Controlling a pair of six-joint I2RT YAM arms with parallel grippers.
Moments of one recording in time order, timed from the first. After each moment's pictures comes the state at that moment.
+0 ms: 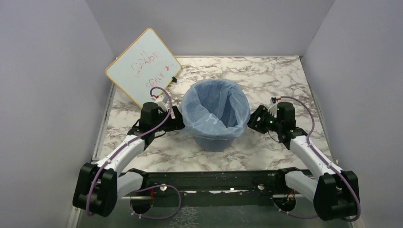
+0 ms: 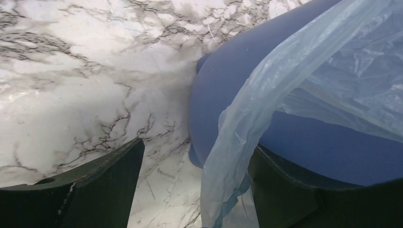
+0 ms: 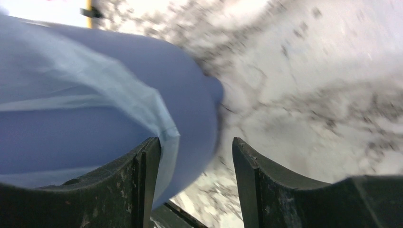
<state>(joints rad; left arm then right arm) -0.30 1.10 0.50 0.05 0.42 -0.57 0.14 1.03 0.50 -0.08 -0.49 0.71</state>
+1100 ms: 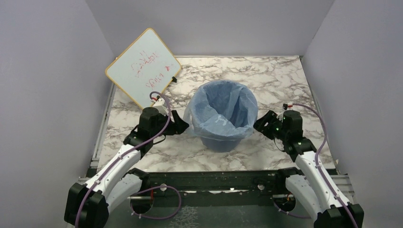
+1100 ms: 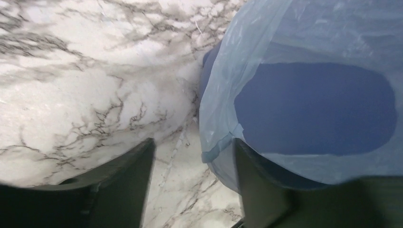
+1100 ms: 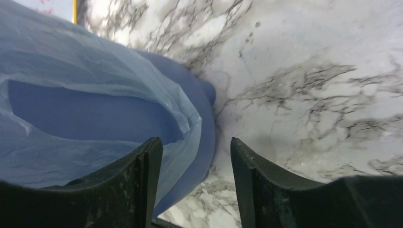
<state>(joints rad) -0.40 0.90 0.50 -0.08 0.28 -0.53 0.14 0.71 0.46 -0.31 -0.23 0.73</state>
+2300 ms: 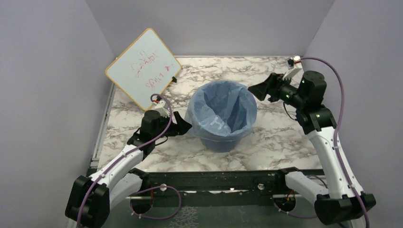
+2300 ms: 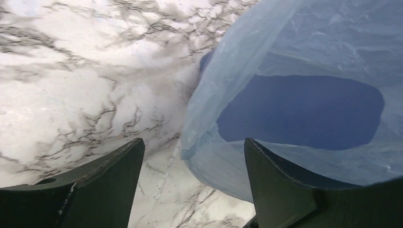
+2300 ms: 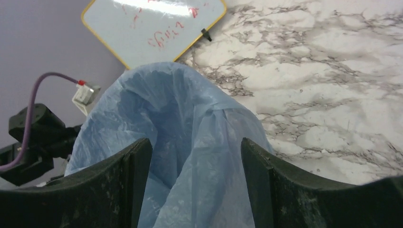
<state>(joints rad) -0.40 0.95 0.40 0.10 0.32 -0.60 0.15 0.97 1.13 -0.39 -0.49 0.40</state>
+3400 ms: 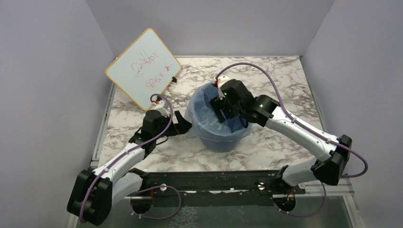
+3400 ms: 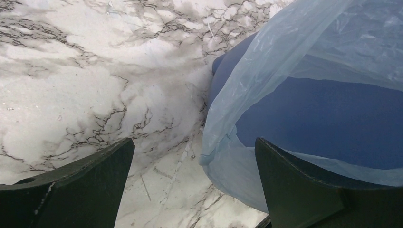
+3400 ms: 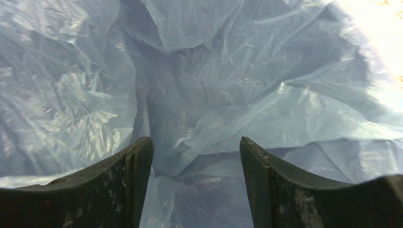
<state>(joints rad) -0.39 0.99 0.39 0.14 0.27 -0.62 0.88 1.38 1.39 -0.73 0.27 0.09</state>
